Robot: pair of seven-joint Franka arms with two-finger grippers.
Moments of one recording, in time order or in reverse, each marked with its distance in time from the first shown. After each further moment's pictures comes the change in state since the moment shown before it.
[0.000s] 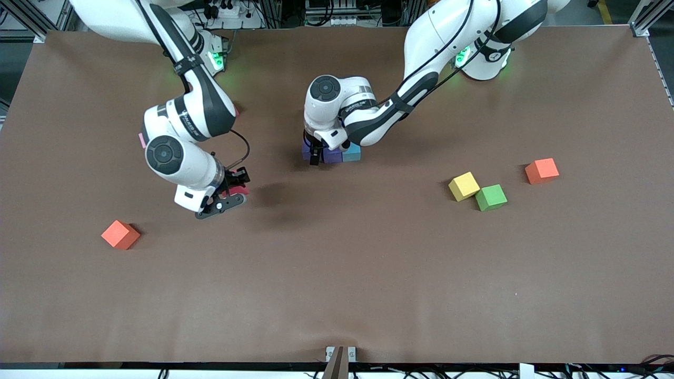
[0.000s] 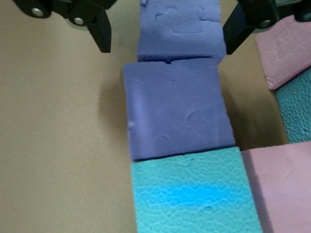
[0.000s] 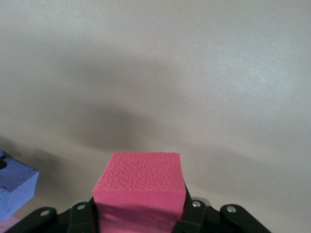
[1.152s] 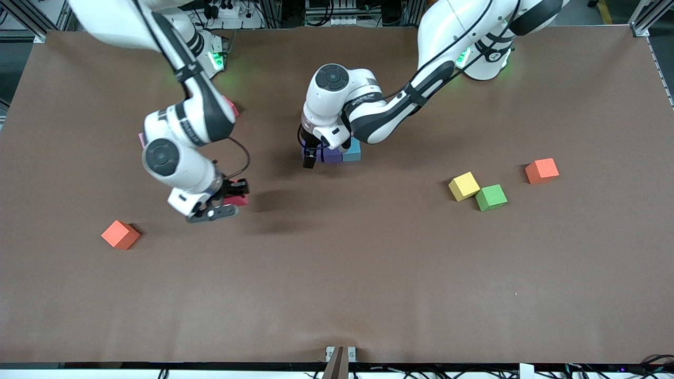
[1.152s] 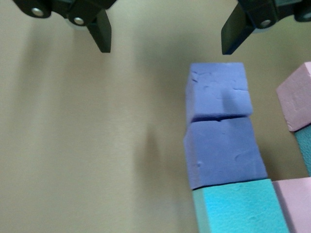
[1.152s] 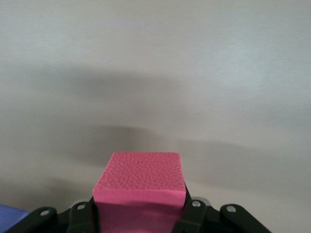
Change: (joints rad) left arm 0.108 -0.086 -0.082 0.026 0.011 0.007 0.021; right arm -0.061 0.037 -0.022 -0.007 0.001 0.087 0.084
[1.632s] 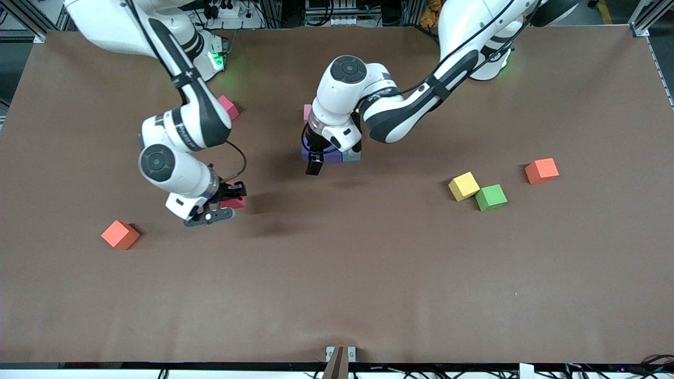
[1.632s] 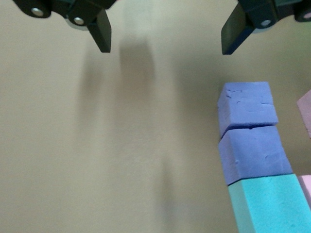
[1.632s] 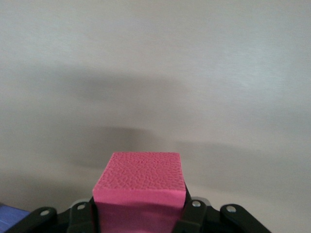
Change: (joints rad) left arm 0.128 -0.068 -0.081 -0.001 0.010 -0.023 0.039; right arm 0.069 0.010 0.011 0.001 0.003 0.045 0.080
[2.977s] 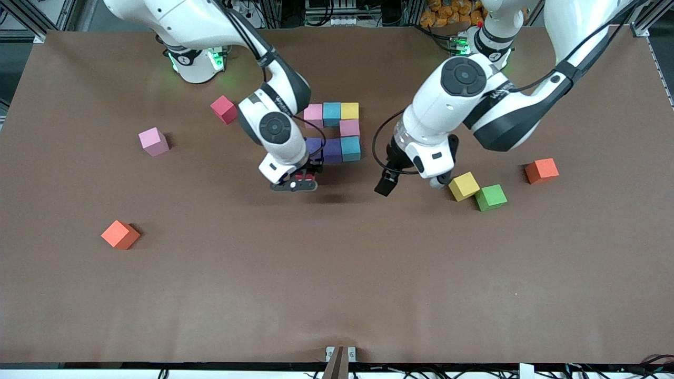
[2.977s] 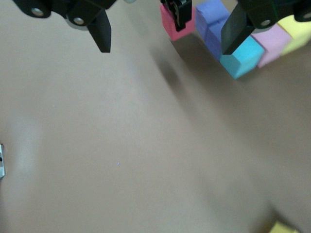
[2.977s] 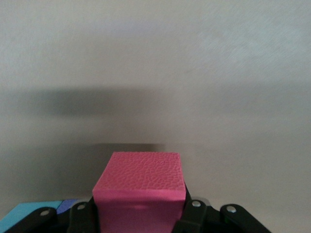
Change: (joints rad) left arm 0.663 -0.029 -0.480 -0.002 0.033 -0.412 0.745; right arm 0.340 0.134 0.006 0.038 0.000 0.093 0.512
